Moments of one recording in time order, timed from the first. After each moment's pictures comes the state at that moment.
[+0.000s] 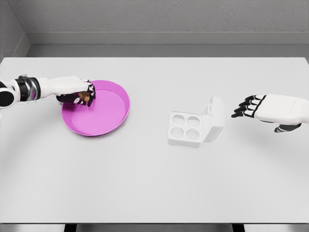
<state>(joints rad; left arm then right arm) -0.85 0.64 -0.82 -0.96 -0.35 -0.61 -0.54 -0.40 -1.05 0.42 -1.67 0.43 -0.61 0.61</state>
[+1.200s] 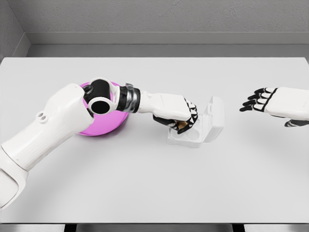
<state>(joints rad) -0.91 0.28 -0.98 -1.27 -0.40 -0.61 -0.59 -0.36 -1.11 0.34 -1.72 0.40 -0.61 0.61</state>
